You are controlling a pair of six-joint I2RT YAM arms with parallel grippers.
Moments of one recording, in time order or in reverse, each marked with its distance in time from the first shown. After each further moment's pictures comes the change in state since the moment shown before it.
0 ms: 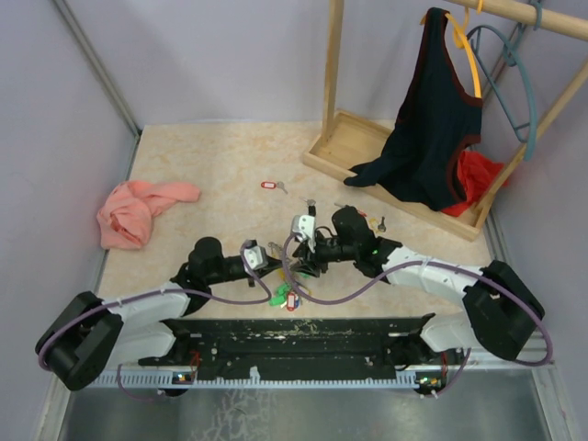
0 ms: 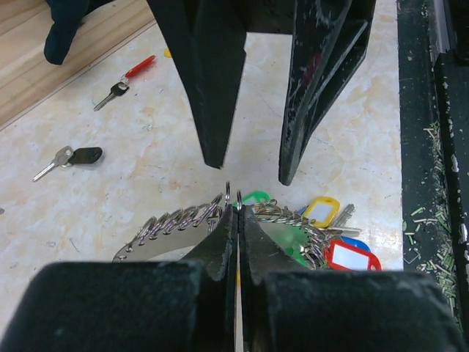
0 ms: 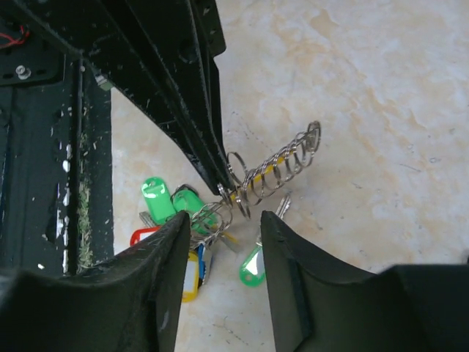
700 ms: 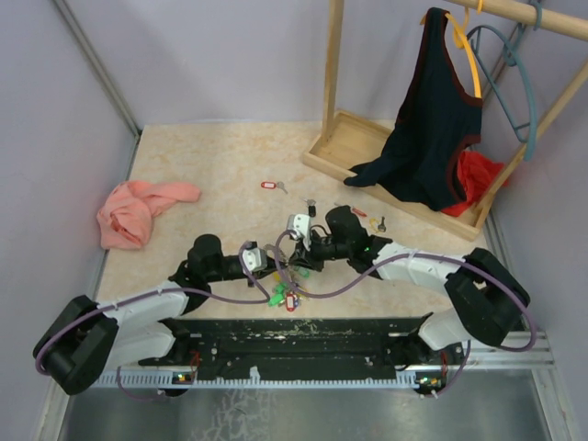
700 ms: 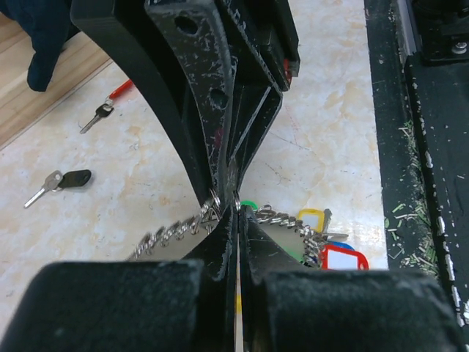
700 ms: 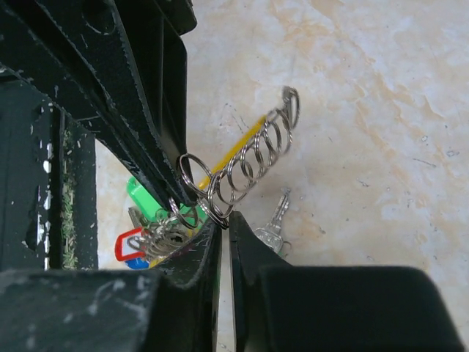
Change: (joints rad) left arm 0.002 -0.036 0.026 -0.060 0.085 0.030; right arm 0.003 0.106 0.006 0.061 0.004 -0.006
